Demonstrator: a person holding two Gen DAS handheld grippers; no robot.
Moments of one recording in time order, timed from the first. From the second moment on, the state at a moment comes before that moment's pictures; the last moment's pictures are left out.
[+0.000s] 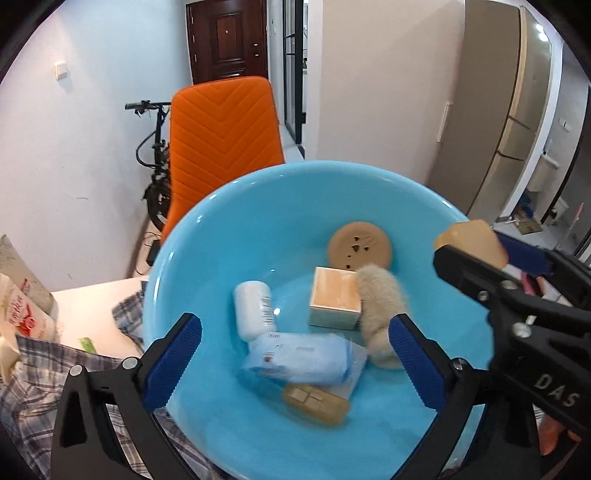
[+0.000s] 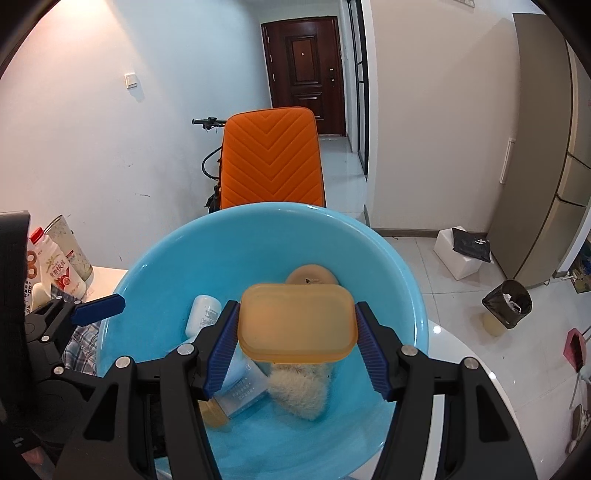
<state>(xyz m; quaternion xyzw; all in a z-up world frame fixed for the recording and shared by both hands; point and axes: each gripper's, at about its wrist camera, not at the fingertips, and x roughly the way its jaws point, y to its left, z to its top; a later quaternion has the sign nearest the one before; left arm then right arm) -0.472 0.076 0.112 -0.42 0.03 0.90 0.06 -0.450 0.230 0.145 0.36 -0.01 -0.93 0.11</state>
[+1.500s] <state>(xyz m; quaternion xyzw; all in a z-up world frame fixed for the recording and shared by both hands) -0.472 0.076 0.113 -0.44 0.02 0.89 0.07 -0.450 0.245 0.148 0.36 -0.04 -0.93 0.08</state>
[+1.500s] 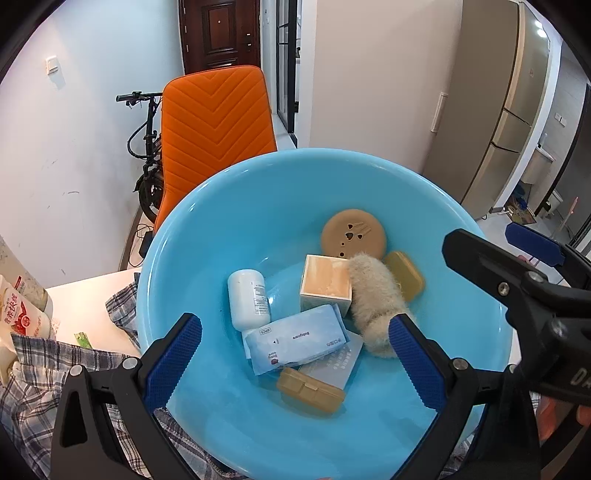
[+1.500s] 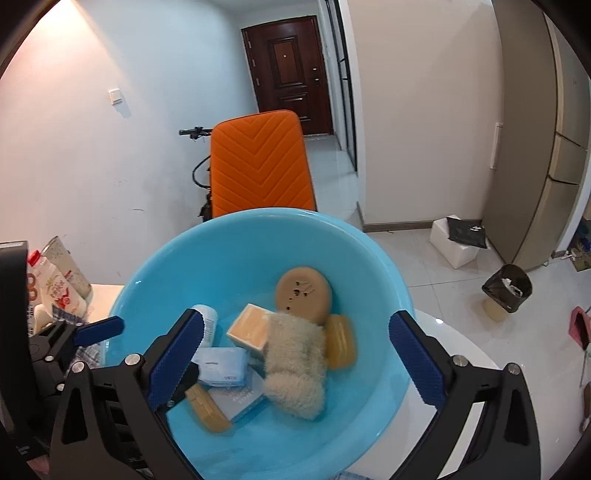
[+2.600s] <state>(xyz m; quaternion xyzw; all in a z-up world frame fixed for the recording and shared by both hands) -0.343 0.040 0.151 -0.44 0.02 0.90 0.06 -0.340 0.214 0.195 0.33 0.00 -0.93 0.15</state>
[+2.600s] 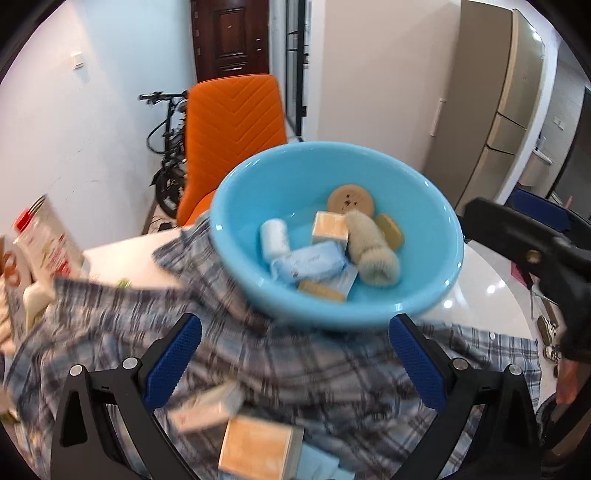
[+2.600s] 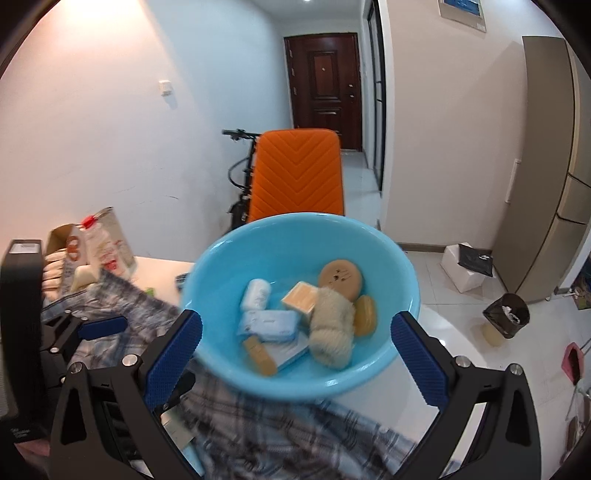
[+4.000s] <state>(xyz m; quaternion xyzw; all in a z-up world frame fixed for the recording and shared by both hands) -0.145 -0.024 0.068 -0.47 0.00 0.88 0.05 -0.149 0.175 0.092 0.28 0.09 -0.92 0.26</state>
